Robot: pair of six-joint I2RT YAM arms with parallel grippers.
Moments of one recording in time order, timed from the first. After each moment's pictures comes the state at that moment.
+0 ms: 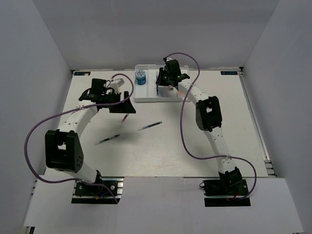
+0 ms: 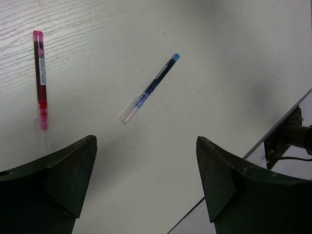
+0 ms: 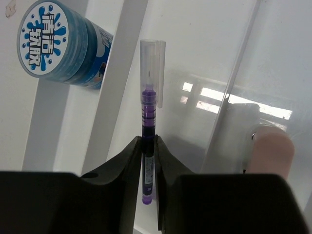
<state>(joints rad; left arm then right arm) -0.13 1.53 1.17 -0.55 0.64 -0.09 0.47 2.61 2.35 -0.33 -0.16 0.39</state>
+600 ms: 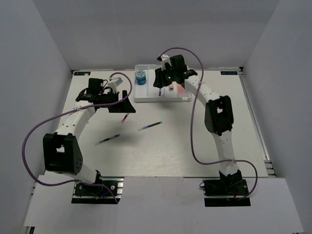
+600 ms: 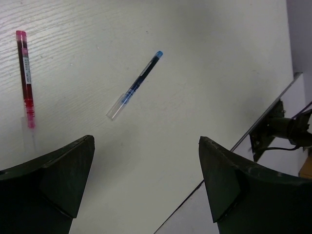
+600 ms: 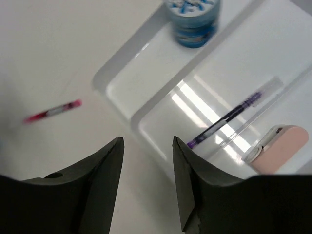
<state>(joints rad) -0.11 1.51 1.18 -0.58 0.70 -0.08 0.47 2.38 2.14 -0.37 -0.42 0.05</state>
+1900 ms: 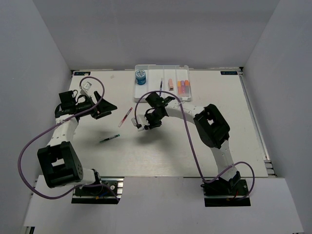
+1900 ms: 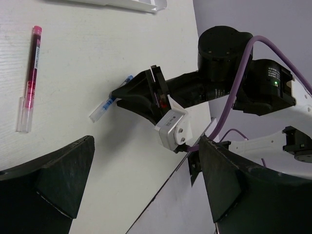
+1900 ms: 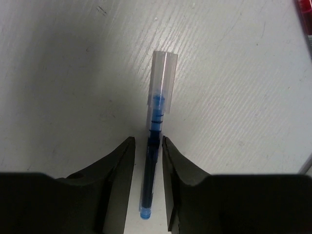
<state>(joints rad) 0.27 1.37 0.93 -0.31 1.10 -0.34 0.80 2.15 1.61 -0.64 -0.48 -1.27</state>
